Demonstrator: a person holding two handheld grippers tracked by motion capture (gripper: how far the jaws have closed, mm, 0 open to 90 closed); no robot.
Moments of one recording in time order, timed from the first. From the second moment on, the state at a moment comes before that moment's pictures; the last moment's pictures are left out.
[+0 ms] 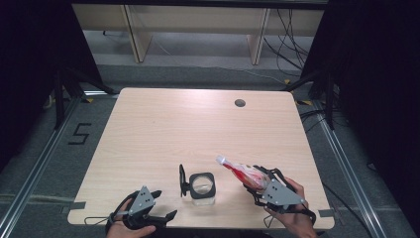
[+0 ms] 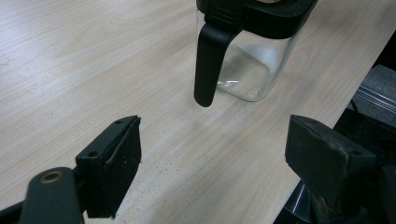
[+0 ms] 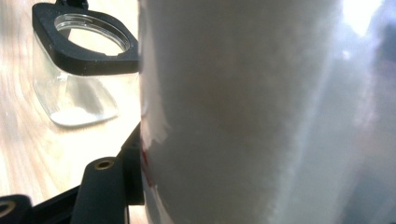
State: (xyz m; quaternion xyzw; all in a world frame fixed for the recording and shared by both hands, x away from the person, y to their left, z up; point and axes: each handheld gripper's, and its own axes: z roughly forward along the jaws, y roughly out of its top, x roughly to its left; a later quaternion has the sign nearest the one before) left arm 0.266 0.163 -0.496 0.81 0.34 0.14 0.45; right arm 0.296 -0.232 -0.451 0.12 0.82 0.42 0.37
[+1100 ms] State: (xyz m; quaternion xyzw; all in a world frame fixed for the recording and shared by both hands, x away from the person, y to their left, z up) left arm 0.268 0.167 -0.495 0.81 0.34 0.16 0.44; right arm 0.268 -0.202 -0.447 -0.07 0.83 0.15 0.54
